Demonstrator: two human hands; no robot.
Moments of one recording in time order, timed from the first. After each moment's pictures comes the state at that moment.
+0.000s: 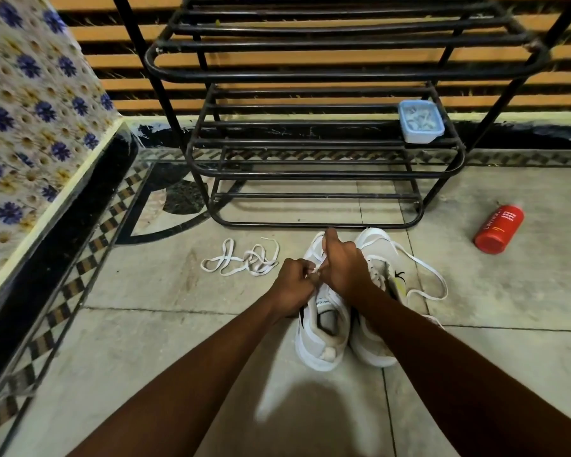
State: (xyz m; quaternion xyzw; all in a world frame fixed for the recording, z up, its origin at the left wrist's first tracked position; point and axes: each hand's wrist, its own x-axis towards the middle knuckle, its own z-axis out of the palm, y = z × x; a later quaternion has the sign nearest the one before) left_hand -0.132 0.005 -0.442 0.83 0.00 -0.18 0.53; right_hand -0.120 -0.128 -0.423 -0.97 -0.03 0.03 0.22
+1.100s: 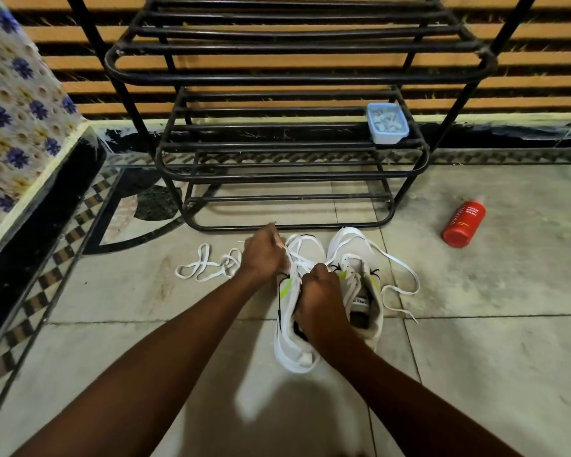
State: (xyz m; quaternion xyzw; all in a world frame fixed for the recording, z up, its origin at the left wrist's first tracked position) left_hand -0.092 0.005 -0.414 0.87 0.03 -0.07 0.48; right_hand -0.192 -0.110 -0.427 -0.96 -0.03 -0.12 0.24
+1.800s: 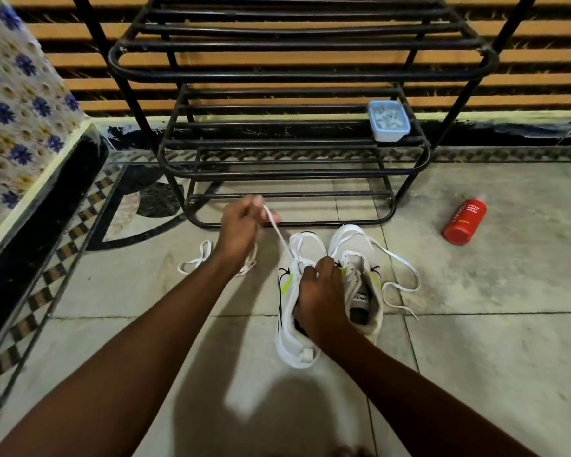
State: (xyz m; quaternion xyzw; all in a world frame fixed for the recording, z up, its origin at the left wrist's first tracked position) left_hand -0.076 0.033 -0.381 0.71 0.03 -0.01 0.70; right_hand -0.192 -0.105 -0.429 -0.99 0.03 -0.06 0.12
